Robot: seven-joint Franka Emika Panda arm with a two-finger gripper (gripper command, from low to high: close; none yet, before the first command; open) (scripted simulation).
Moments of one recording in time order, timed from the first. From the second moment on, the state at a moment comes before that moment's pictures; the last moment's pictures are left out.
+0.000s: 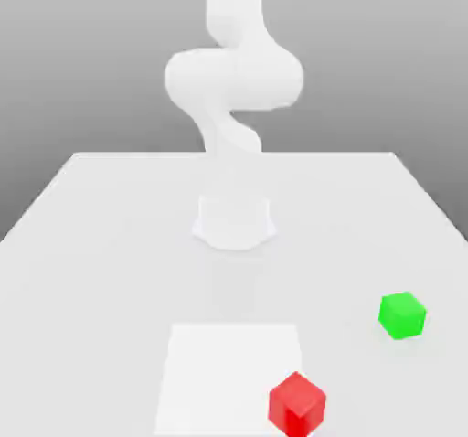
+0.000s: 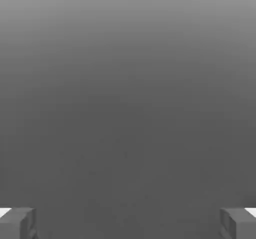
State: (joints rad) arm 0.04 -0.71 -0.02 -2.31 0.01 2.33 0.74
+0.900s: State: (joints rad) arm 0.23 0.27 -0.06 -2.44 0.04 2.71 0.18
